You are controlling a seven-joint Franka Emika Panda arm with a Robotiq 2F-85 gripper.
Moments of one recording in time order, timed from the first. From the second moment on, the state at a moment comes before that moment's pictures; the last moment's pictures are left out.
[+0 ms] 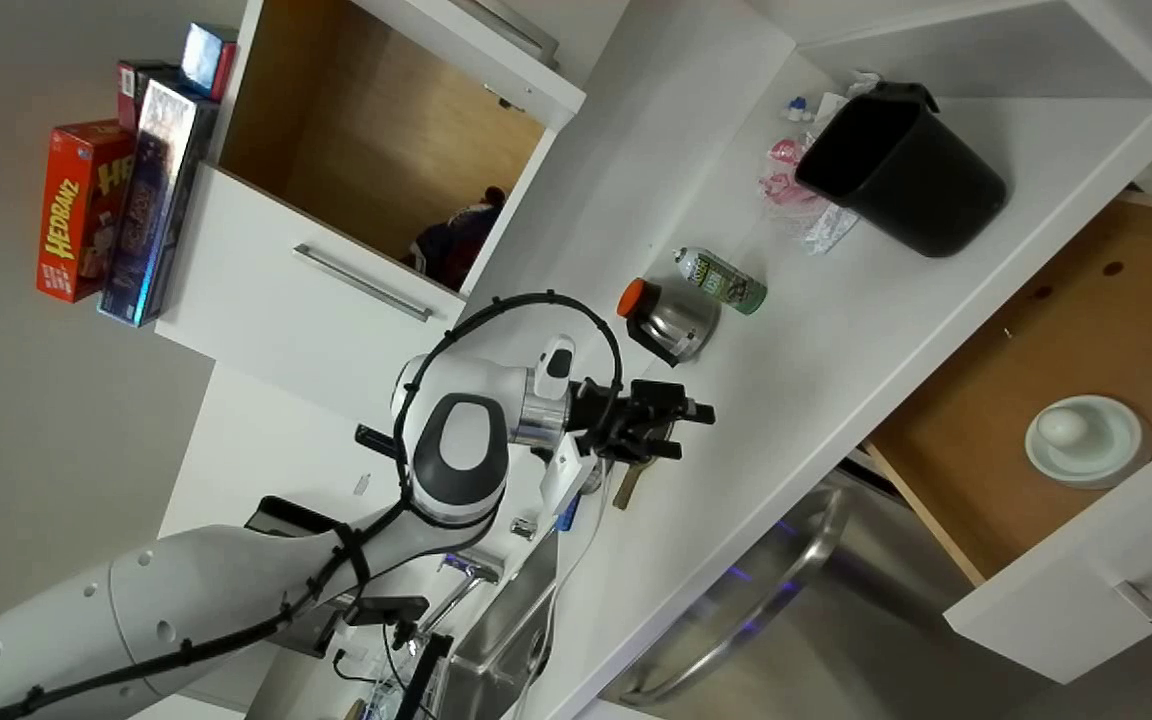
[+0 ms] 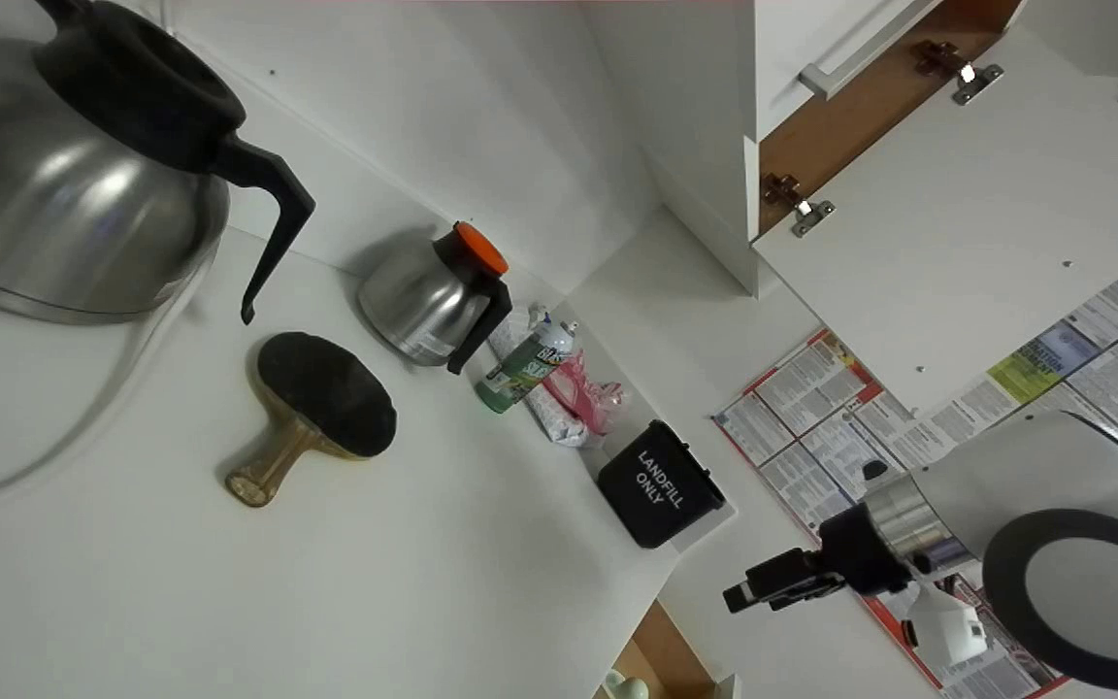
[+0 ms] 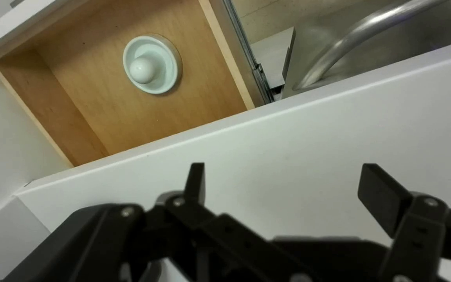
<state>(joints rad) -0.15 -0.27 -0.04 -2.54 -0.32 2.51 -0.02</state>
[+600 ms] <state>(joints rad) -0.14 -0.55 -0.23 -2.57 -0.09 2.55 -0.22</state>
